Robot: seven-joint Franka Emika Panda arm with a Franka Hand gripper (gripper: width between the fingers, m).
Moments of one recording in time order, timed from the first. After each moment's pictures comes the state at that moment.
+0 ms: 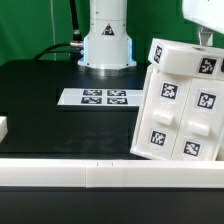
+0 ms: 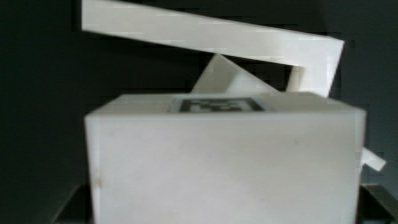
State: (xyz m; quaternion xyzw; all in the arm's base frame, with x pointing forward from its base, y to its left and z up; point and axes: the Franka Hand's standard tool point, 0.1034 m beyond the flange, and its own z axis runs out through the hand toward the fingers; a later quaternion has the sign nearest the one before) arm 0.597 0.128 0.149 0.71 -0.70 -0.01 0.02
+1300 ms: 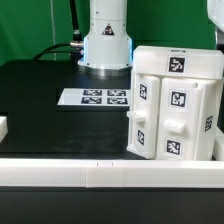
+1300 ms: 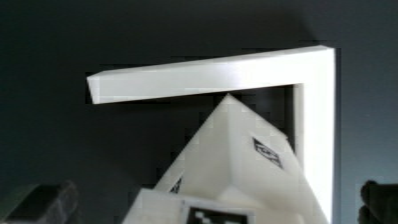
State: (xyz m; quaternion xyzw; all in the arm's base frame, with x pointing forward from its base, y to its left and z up) arm 0.599 0.143 0.165 0.67 -0.74 -0.03 -0.01
